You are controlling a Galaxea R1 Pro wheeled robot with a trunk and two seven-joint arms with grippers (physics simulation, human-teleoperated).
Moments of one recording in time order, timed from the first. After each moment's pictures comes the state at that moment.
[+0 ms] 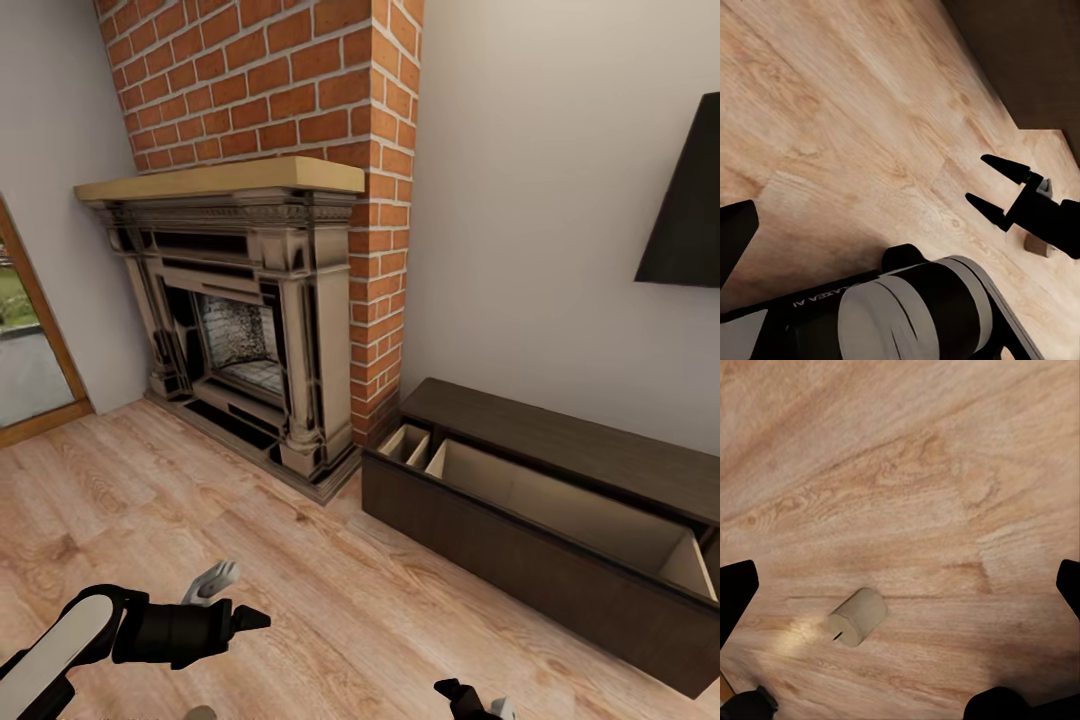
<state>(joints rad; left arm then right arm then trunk) -0.23 0.49 -0.34 -1.54 1.62 0.99 0.45 -0.24 -0.02 0.07 -0.60 -1.26 0.43 -0.11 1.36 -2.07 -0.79</state>
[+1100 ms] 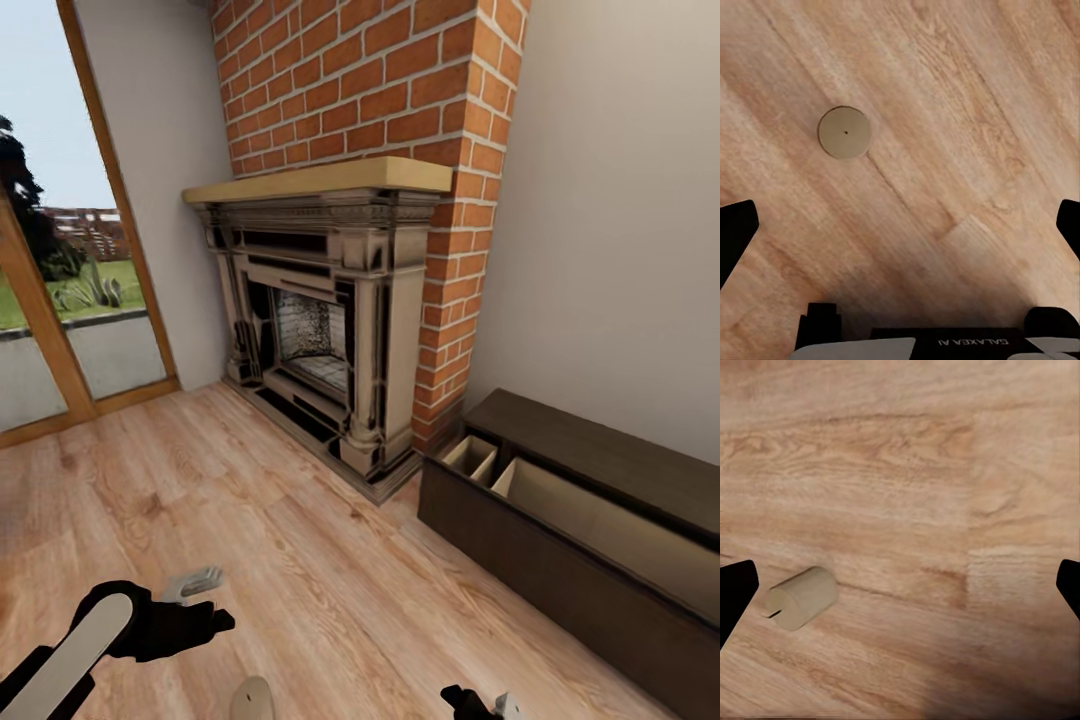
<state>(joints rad) -0.23 0.41 -0.30 -1.51 1.33 0.99 0.73 -0.24 -0.02 0.07 -0.60 -1.04 0.36 -0.12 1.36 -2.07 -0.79</state>
